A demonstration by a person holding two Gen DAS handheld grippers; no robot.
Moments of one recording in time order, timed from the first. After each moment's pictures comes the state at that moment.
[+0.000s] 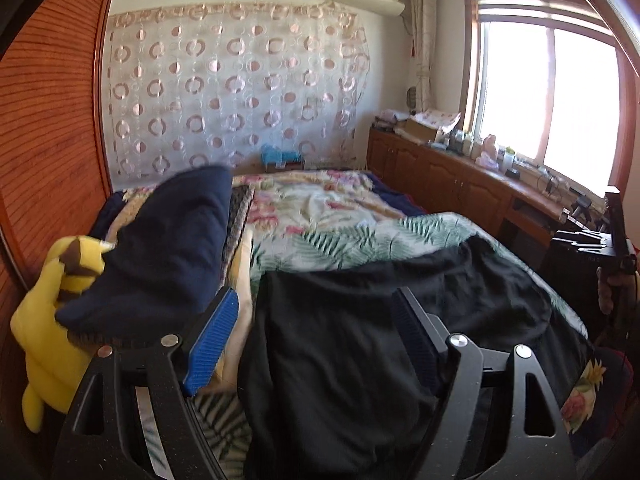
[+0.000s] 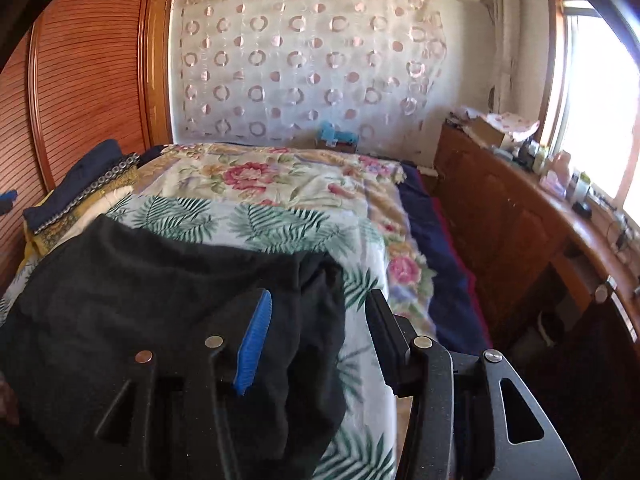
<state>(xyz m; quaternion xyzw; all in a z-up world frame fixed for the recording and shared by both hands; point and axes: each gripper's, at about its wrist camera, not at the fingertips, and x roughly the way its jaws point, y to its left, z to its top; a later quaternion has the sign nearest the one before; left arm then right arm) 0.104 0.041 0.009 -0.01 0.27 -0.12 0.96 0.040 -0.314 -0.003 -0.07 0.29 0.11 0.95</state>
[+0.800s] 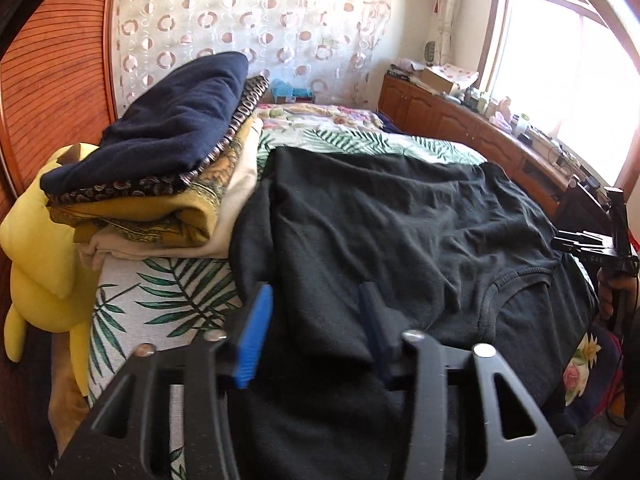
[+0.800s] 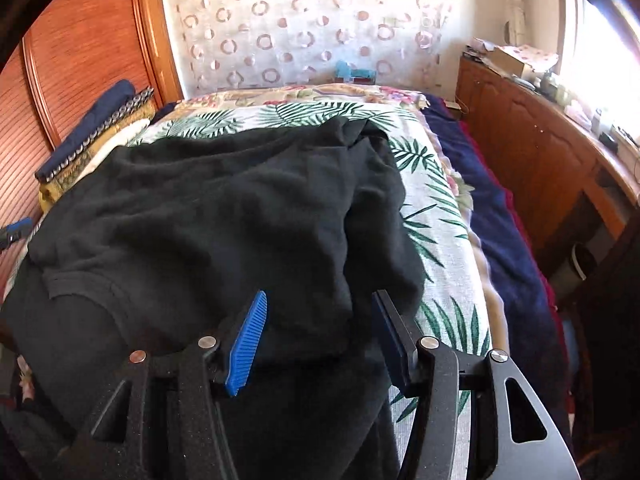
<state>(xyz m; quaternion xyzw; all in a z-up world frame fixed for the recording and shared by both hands) 0.081 0.049 -0.065 -0.03 0.37 -0.11 0.92 0.067 -0.334 -0.026 -0.04 0.39 0.14 0.91</state>
